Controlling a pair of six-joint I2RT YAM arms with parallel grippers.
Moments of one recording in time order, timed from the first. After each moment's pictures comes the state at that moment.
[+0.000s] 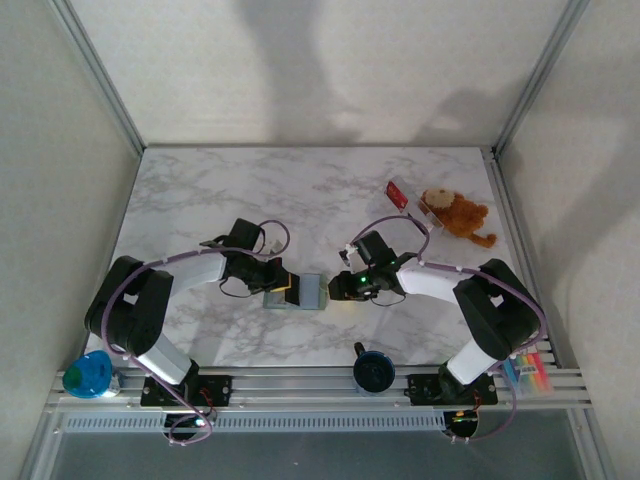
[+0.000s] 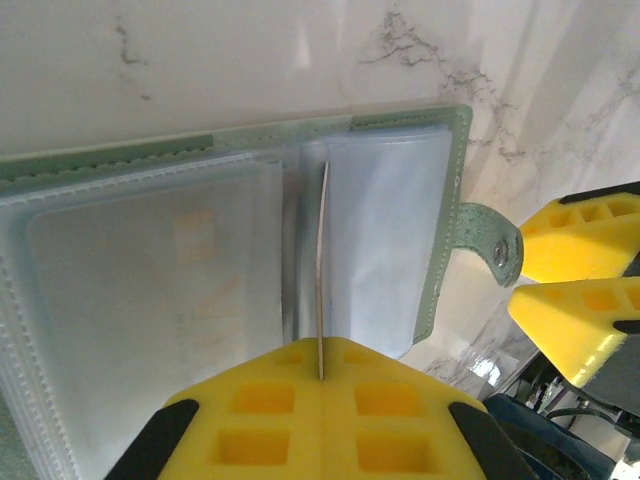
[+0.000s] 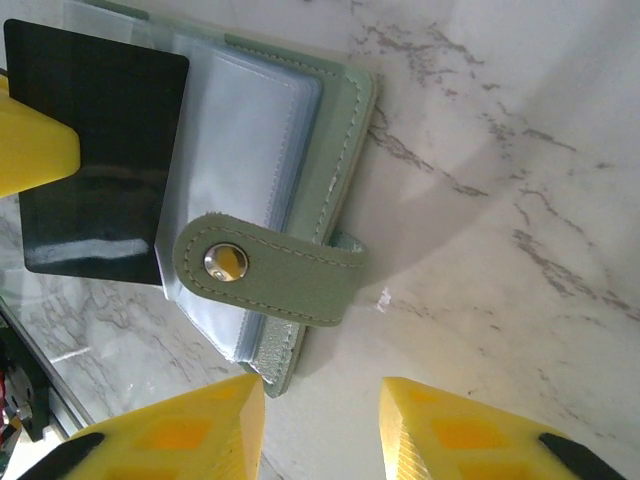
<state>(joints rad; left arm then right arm) -0.38 1.60 0.78 -0.33 0.63 -0.58 0.67 1.60 0.76 -0.21 -0.50 0.52</state>
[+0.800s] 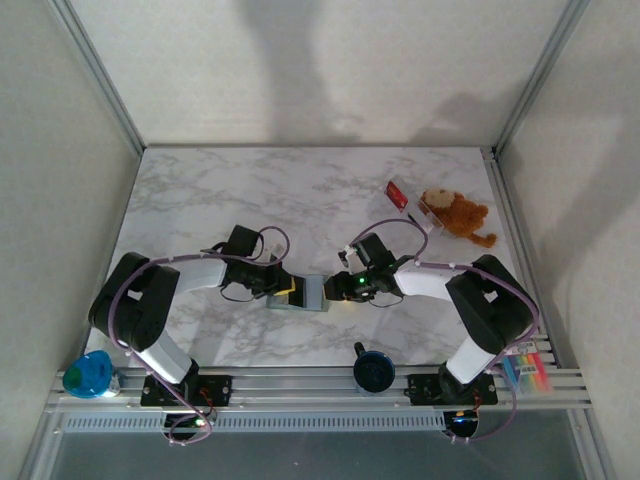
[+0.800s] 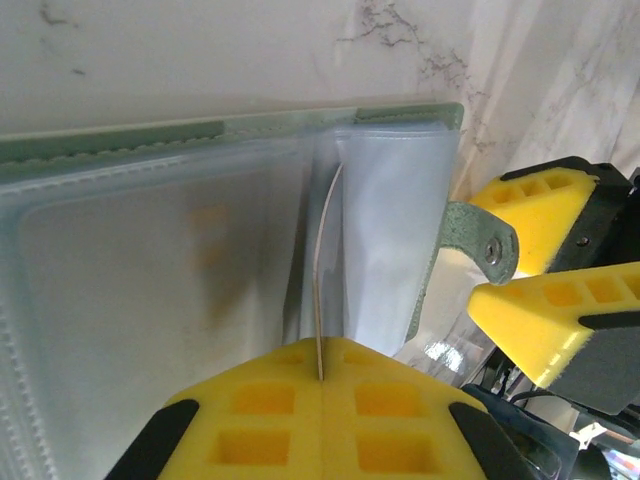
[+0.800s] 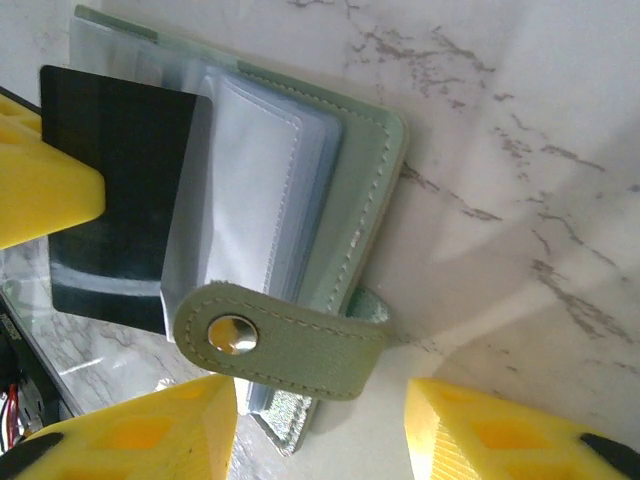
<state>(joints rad) -0.37 1.64 0.70 -0.16 0.73 -0.63 0.67 1.64 0.73 -0.11 -0.53 0.56</state>
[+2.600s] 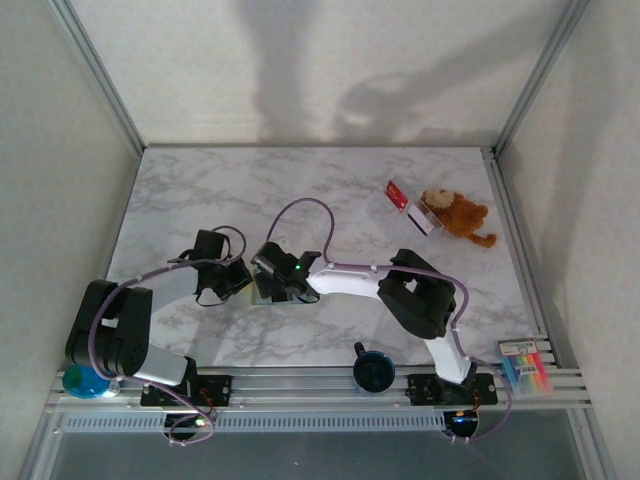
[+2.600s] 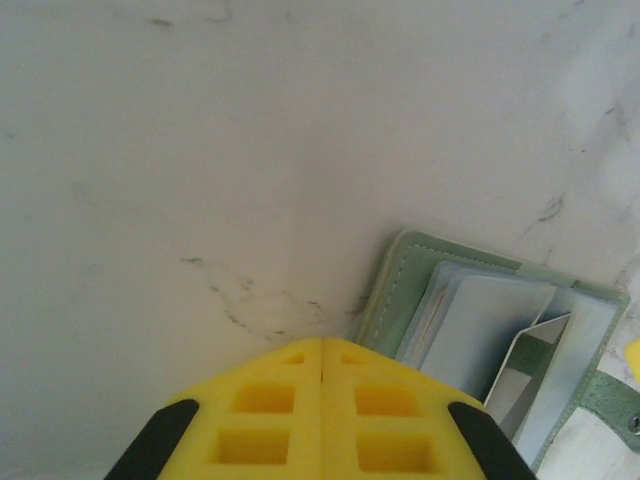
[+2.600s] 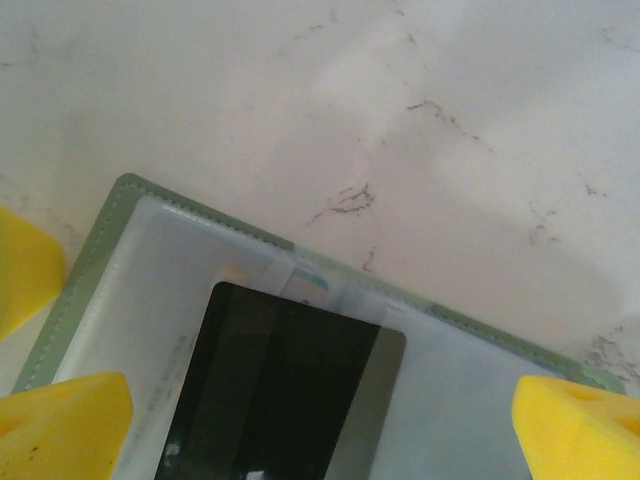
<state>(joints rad) -0.16 1.46 0.58 -0.24 0.36 -0.75 1.11 2.07 1.43 -0.44 0.31 0.56</state>
